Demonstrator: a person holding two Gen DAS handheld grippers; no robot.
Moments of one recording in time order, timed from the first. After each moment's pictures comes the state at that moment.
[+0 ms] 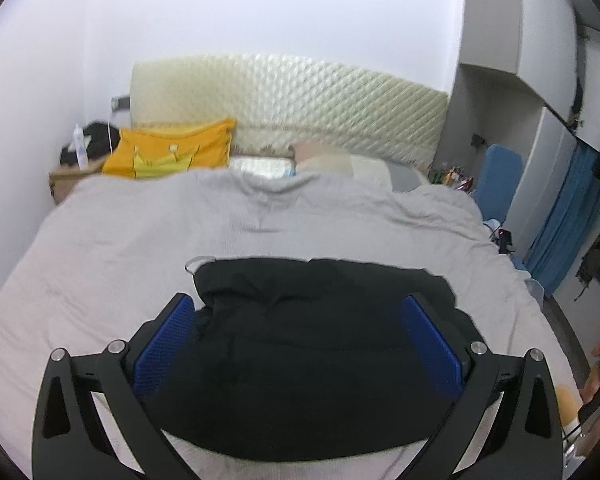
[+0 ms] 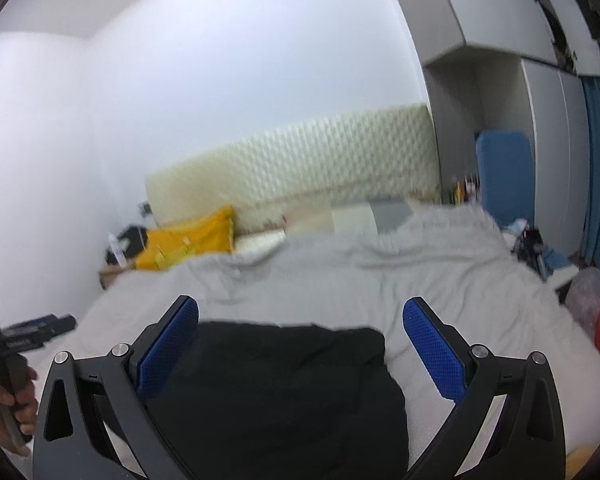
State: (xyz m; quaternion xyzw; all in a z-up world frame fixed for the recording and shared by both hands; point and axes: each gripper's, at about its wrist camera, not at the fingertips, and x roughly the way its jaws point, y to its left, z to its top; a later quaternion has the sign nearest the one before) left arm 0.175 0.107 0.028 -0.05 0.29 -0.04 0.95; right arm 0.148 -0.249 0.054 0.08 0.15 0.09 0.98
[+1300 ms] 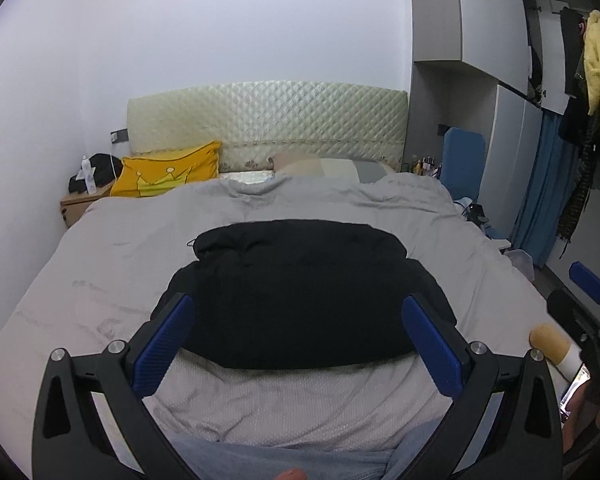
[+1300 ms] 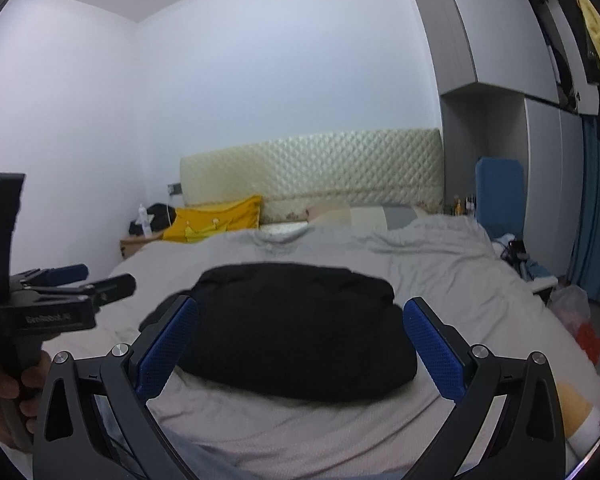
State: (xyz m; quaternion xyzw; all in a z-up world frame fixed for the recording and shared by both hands) left arm 0.005 0.048 0.023 0.00 0.26 -0.05 0.96; right arm -0.032 -0.182 0.004 0.03 0.17 0.10 0.98
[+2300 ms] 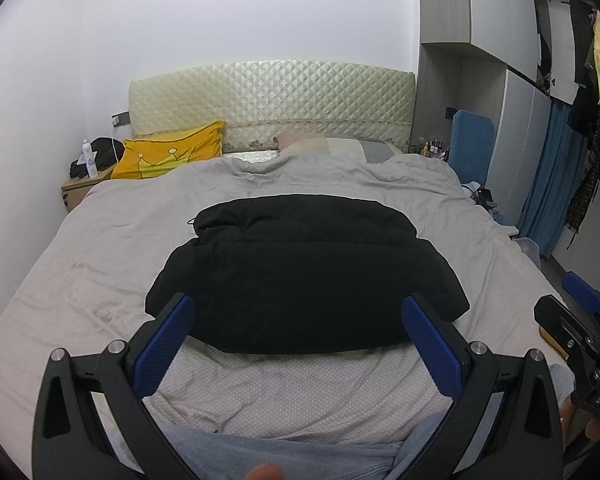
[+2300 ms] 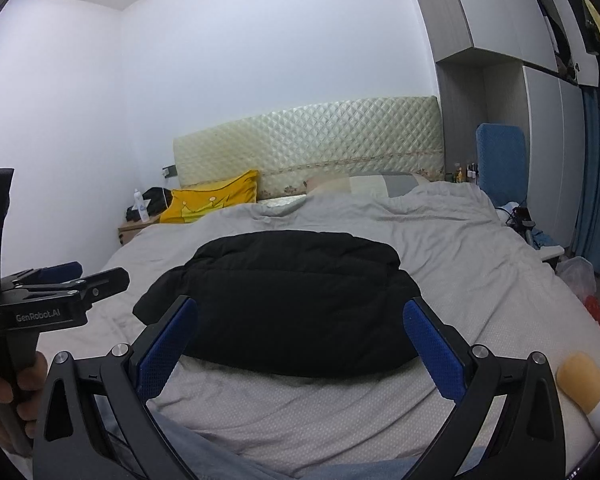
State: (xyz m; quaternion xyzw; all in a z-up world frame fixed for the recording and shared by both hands) left arm 0.020 0.051 0.001 0.00 0.29 -0.05 0.95; right arm -0.014 -0.184 -0.020 0.05 0.20 0.10 0.97
